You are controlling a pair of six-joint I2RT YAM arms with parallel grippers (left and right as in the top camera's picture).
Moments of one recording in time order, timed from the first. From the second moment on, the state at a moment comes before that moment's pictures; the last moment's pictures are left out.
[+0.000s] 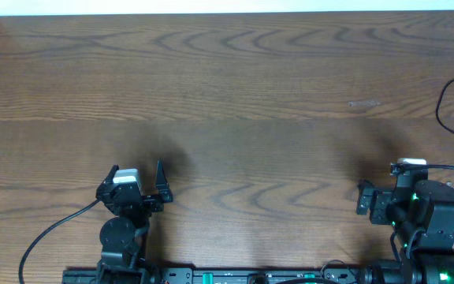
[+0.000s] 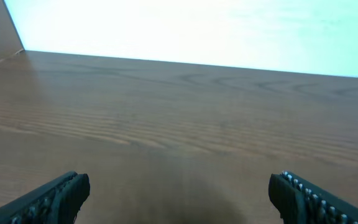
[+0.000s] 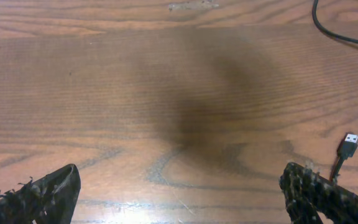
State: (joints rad) left arm -0.12 0.01 0.08 -0.24 -0.17 -0.09; right arm -0.03 0.49 0.59 -0.88 0.01 0.04
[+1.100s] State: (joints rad) left arm -0.03 0.01 0.04 -0.13 -0.17 -0.04; right arm -0.03 0.49 0.59 -0.88 0.01 0.04
